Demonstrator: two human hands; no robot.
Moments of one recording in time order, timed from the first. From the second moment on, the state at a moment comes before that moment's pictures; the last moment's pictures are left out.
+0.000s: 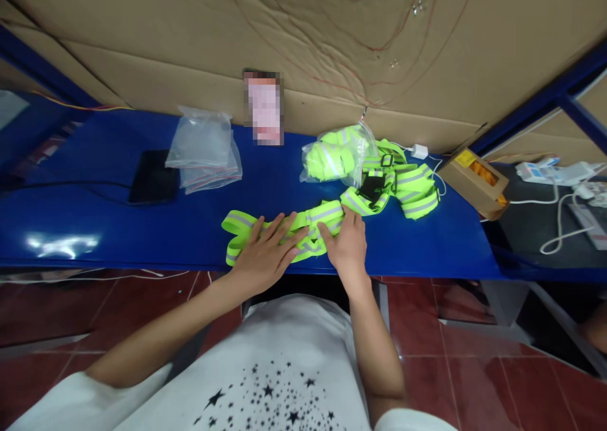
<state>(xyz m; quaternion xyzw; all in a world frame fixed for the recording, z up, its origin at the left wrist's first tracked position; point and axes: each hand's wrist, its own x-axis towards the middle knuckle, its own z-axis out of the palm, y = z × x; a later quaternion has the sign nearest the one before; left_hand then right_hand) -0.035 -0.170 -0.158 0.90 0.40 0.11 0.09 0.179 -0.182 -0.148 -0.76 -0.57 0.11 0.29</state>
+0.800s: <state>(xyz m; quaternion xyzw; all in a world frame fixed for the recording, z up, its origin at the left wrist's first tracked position) -0.078 -0.188 -0.154 0.93 0.34 0.11 0.04 0.137 -0.195 -0.140 -0.54 -0.81 0.01 0.23</state>
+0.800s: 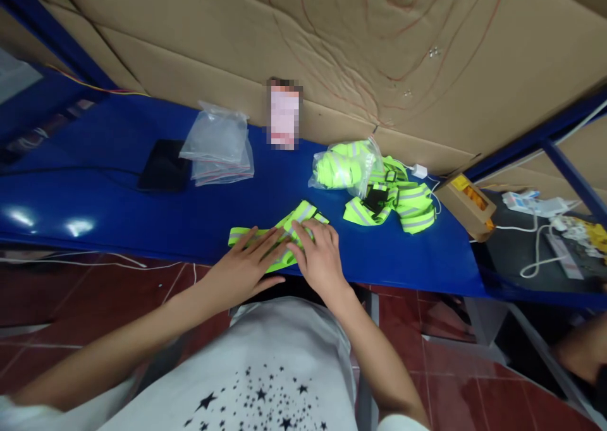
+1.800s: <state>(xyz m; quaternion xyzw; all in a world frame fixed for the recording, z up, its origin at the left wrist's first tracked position) -0.031 -0.096 -0.156 0.79 0.29 0.26 0.48 0.147 -0.176 -0.147 -0.60 -0.75 0.10 0.25</state>
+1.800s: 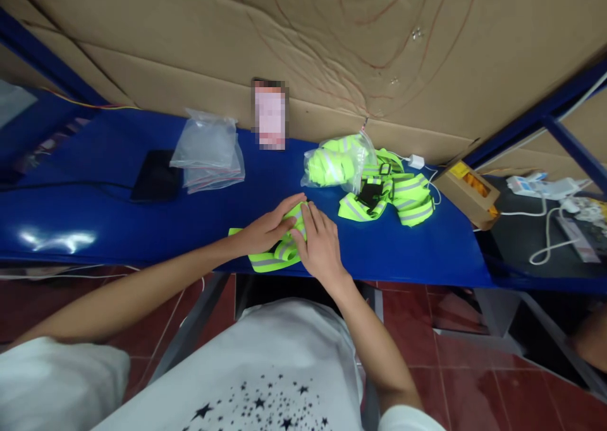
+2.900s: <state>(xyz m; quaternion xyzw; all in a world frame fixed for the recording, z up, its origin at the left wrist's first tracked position) -0.079 -0.073 -0.128 0.90 0.17 0.20 0.34 0.167 -0.151 -0.154 -0.48 -0.85 0.03 0.23</state>
